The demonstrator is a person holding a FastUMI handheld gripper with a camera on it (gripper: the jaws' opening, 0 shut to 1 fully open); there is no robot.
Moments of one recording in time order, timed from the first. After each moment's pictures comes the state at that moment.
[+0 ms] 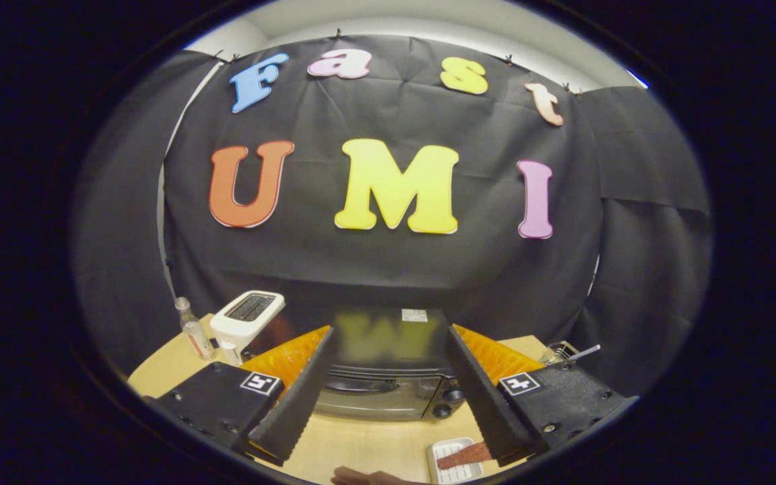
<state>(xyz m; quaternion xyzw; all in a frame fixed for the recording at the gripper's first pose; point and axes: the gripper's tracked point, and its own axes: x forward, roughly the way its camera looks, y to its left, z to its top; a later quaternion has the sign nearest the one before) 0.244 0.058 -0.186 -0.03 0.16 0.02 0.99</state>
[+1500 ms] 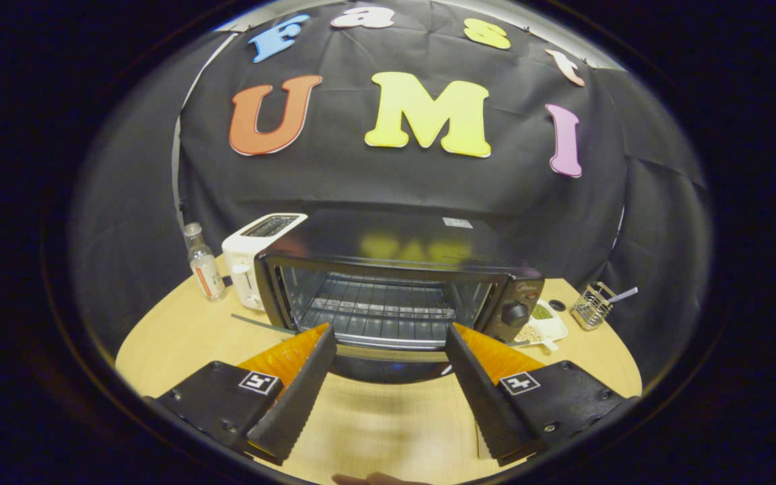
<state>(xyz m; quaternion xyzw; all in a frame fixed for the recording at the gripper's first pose) 0.173 0.089 -0.309 -0.04 0.27 0.05 0.96</state>
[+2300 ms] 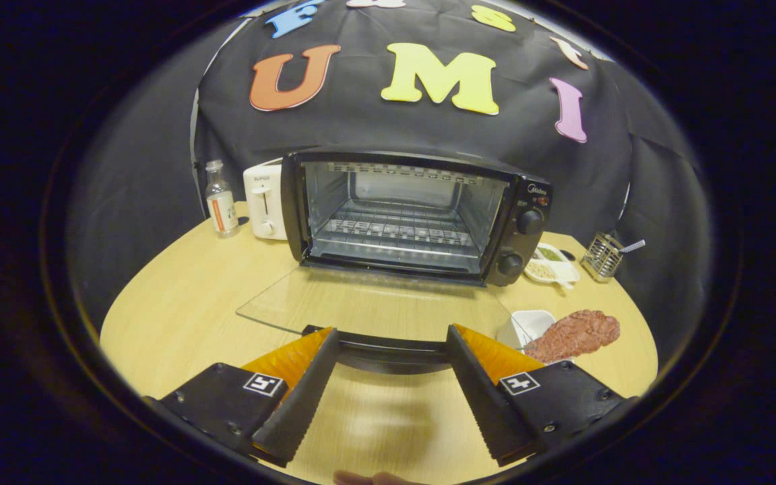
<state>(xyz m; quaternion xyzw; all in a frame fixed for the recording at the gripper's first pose) 0.096 0.091 -0.398 -0.04 0.35 0.06 0.93</state>
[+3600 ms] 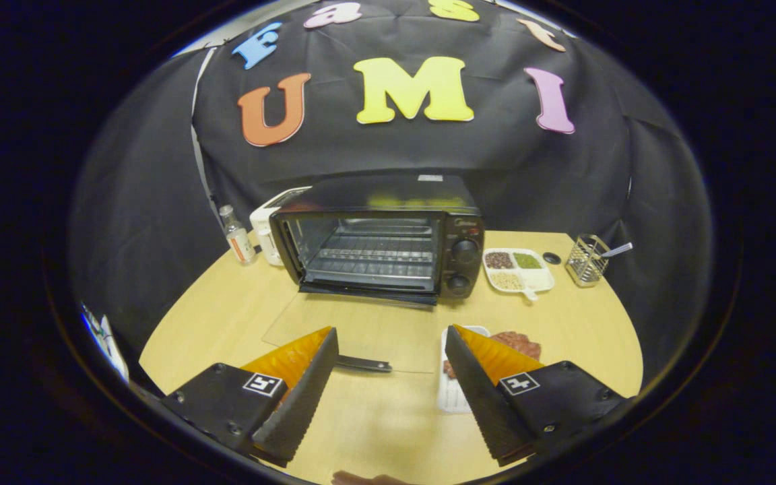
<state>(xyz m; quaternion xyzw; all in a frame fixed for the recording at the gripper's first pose) 0.090 -0.023 -0.293 0.02 0.35 0.11 0.93</state>
